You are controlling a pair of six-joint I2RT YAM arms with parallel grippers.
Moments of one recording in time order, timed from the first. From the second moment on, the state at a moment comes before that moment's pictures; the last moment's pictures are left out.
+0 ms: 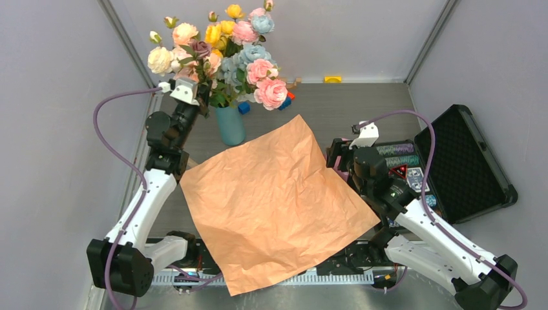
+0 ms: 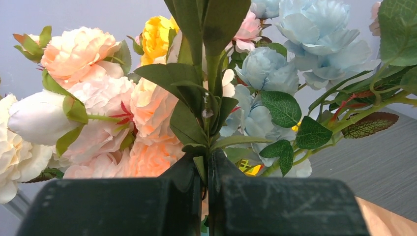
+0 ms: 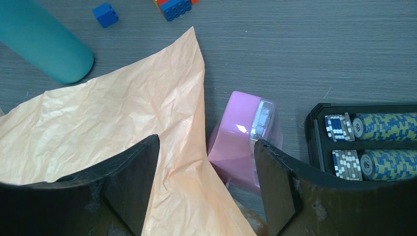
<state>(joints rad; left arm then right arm) -0.19 1.08 0.92 0.50 0.20 0.10 0.66 0.79 0.71 -0.24 0.47 0.31</state>
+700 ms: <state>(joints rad) -0.19 0.99 0.92 0.38 0.25 0.07 0.66 0.76 0.70 -0.24 0.47 0.32</state>
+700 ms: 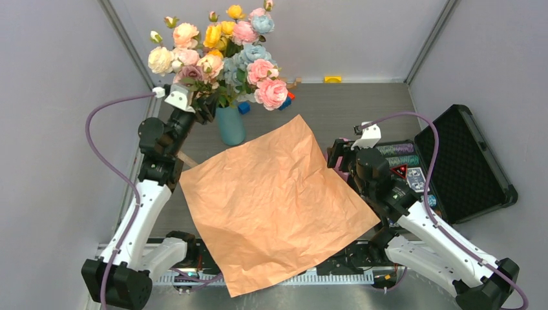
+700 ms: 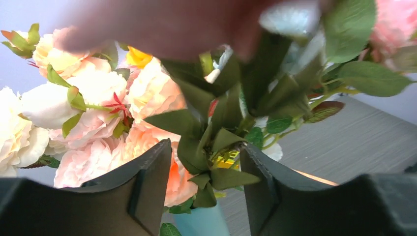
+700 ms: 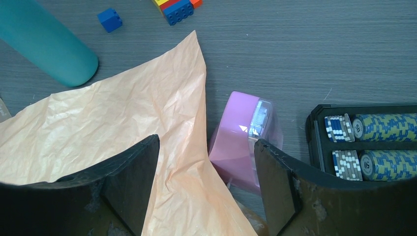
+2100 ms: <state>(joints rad) -0.19 0.34 0.85 -0.65 -0.11 -0.09 0.66 0.51 0.85 -0.55 0.82 0.40</state>
